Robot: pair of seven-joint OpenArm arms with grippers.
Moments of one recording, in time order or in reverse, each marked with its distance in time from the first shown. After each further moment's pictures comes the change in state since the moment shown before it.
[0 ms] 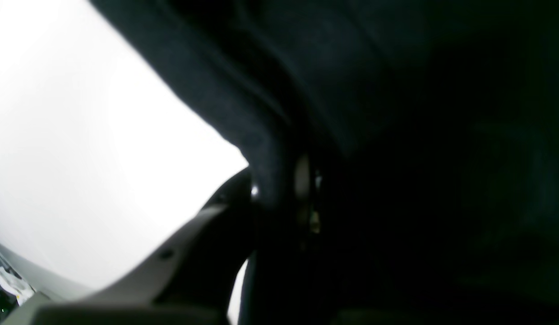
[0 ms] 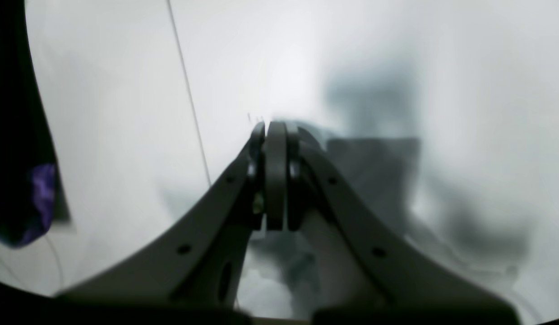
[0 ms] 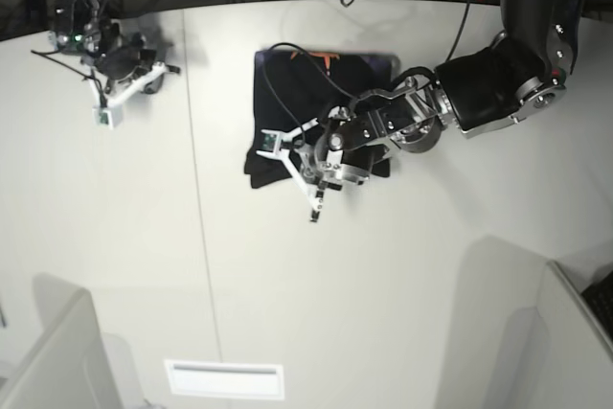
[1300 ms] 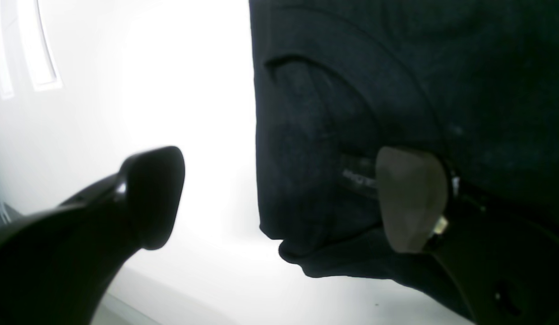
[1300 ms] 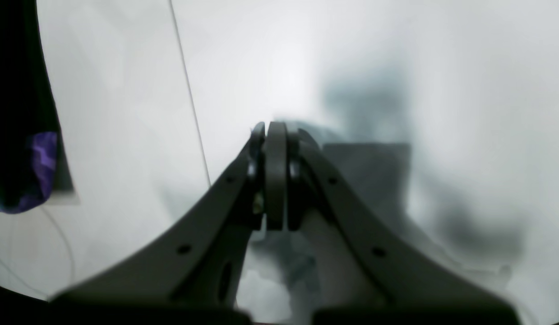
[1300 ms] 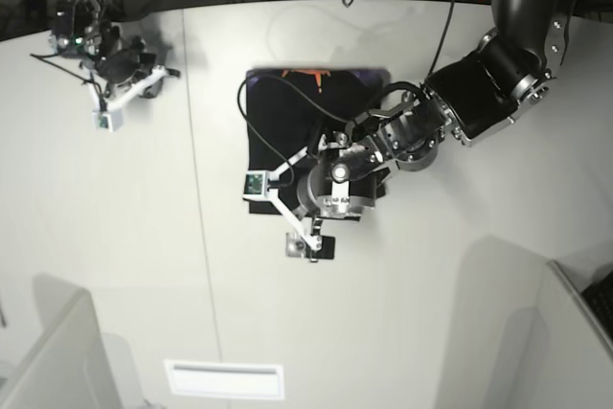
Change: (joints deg) left arm 0.7 2.2 -13.9 6.6 -1.2 -1.0 5.2; right arm 0.4 0.2 0.0 0.3 -0.3 0.2 0.0
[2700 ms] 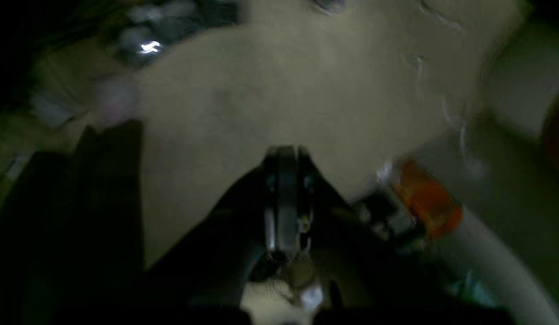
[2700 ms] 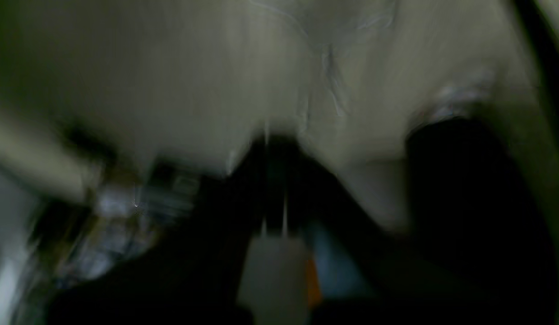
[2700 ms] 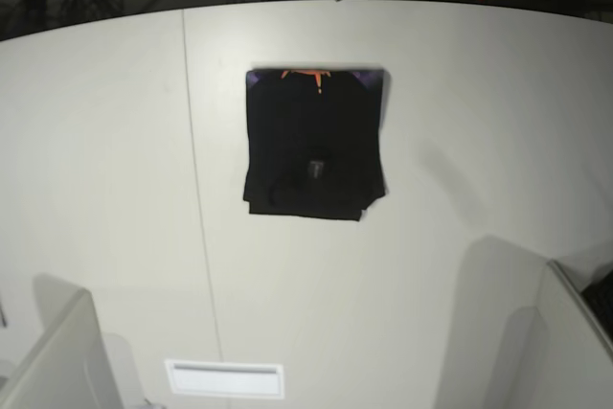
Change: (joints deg) left arm 96.4 -4.2 -62.4 5.7 0.7 0.5 -18.3; right arm -16.6 4.9 -27.1 -35.6 -10.5 7.1 11.5
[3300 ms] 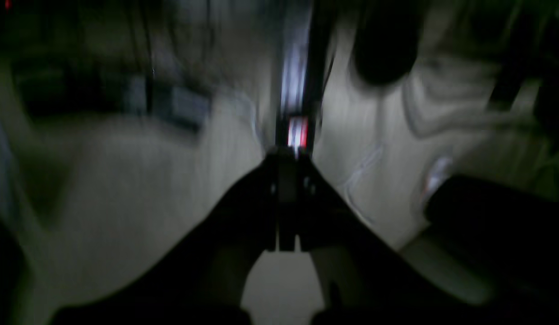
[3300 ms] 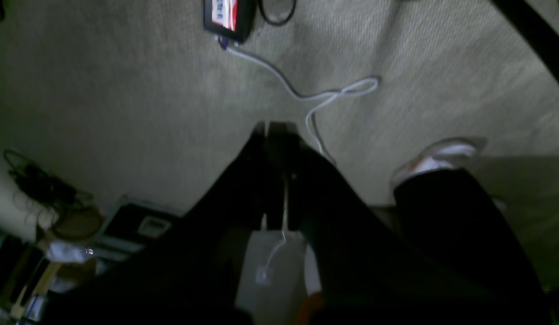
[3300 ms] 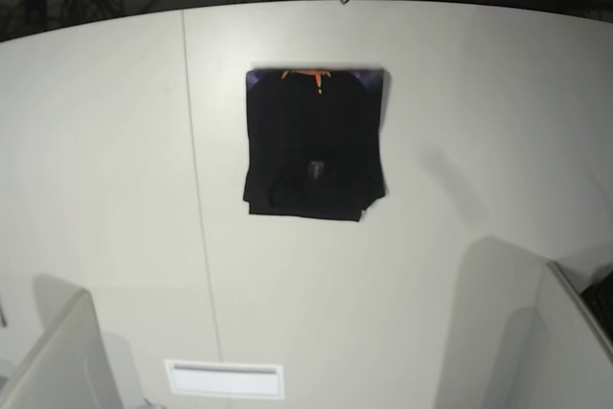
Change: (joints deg) left arm -47.2 7.3 6.8 -96.3 9.6 0.9 -73.8; right arm 21.7 -11.5 -19.5 -58.2 -0.2 -0.9 48.5
